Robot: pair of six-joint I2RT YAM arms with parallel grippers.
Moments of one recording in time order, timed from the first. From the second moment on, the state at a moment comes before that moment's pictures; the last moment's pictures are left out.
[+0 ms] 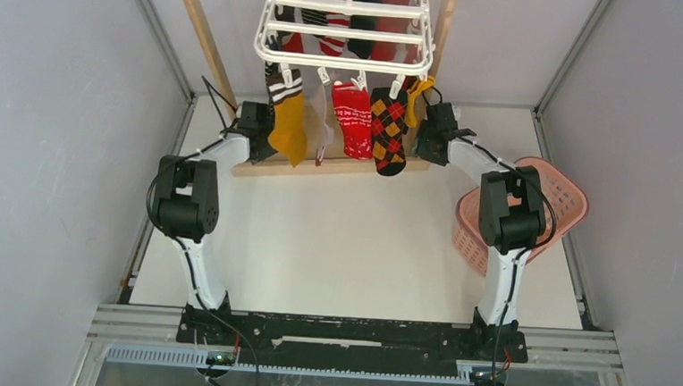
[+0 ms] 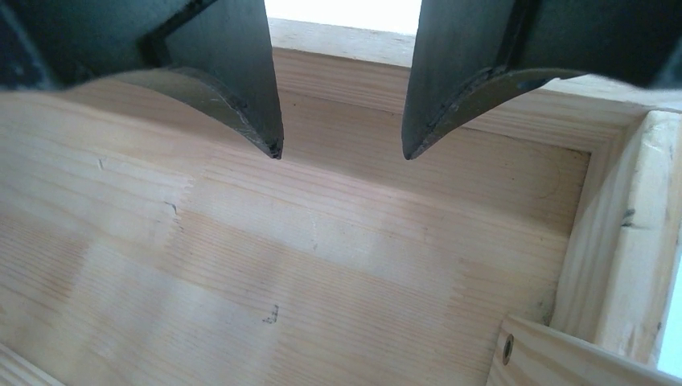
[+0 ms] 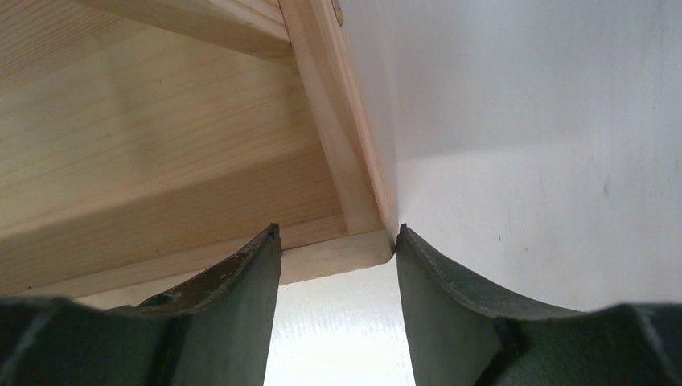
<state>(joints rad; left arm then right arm) -0.12 1.98 1.39 -0.26 -0.15 -0.59 0.23 2.07 1.56 -0.42 0.14 0.45</state>
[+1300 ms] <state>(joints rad) -0.12 1.22 0.95 -0.37 -0.11 -0.61 0.21 1.14 1.12 -0.66 0.16 0.42</state>
